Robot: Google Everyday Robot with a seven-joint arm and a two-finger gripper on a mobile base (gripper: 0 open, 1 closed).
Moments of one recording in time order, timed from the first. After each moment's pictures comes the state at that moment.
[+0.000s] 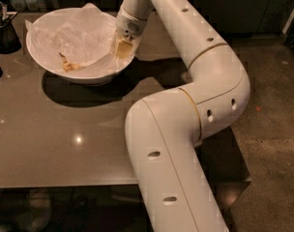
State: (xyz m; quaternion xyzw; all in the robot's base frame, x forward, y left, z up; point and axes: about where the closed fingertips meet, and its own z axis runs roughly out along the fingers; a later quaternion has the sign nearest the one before) arm 0.738 0.073 0.858 -0.73 0.64 0.15 0.18
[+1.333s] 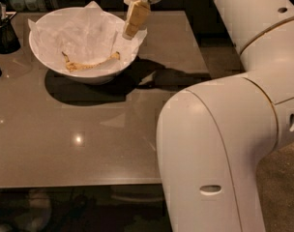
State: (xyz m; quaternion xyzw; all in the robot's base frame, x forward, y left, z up) arm 0.719 0.029 0.986 -0.70 0.65 0.08 0.30
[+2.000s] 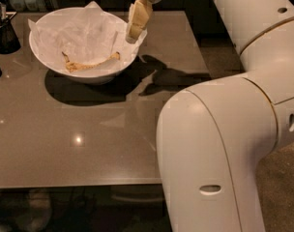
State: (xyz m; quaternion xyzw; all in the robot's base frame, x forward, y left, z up) arm 0.719 0.029 0.986 -0.70 0.65 0.08 0.30
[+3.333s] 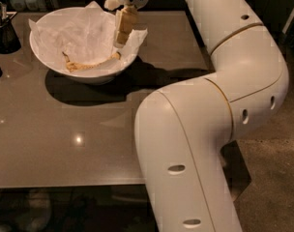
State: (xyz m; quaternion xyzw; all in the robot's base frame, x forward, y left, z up) arm 0.711 0.073 0.969 -0.77 0.57 0.10 0.27
